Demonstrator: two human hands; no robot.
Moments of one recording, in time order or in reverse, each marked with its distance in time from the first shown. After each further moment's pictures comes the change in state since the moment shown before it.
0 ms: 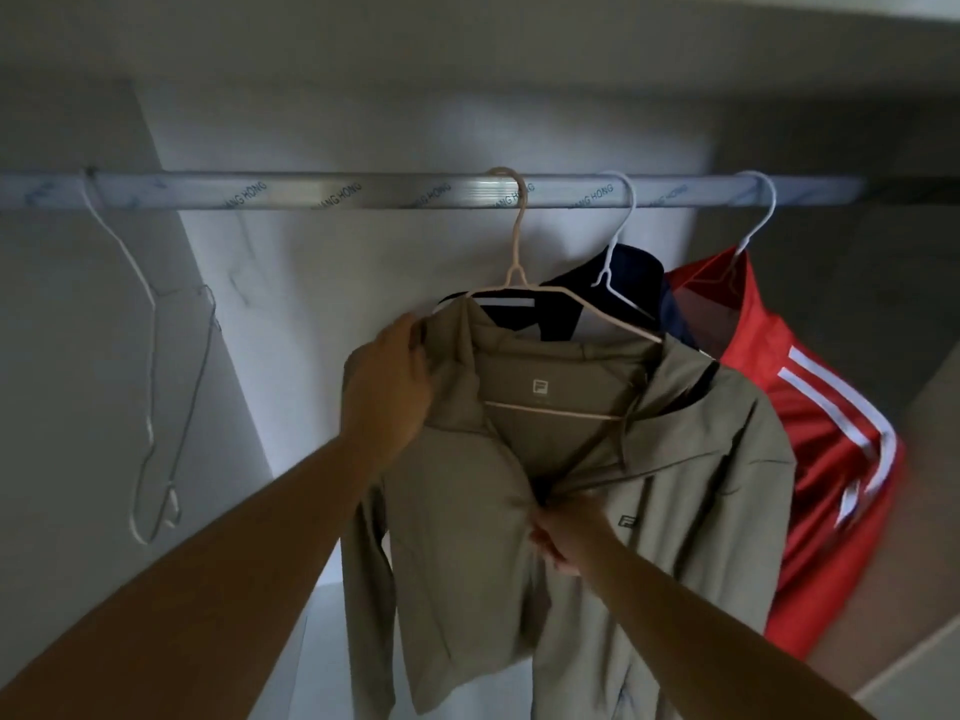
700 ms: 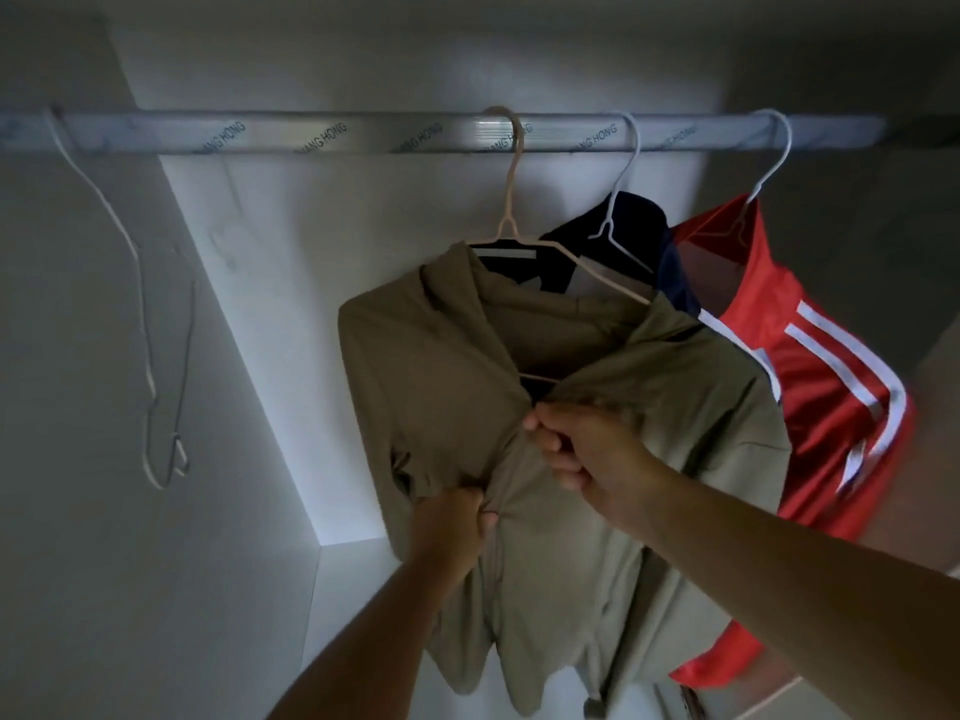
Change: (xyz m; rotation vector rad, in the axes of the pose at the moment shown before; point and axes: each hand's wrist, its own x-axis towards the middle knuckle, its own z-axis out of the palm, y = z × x) left_hand -0.135 -0.026 0.096 0.336 -0.523 -0.065; right_hand -0.063 -0.046 -0.019 0.161 -0.277 -0.254
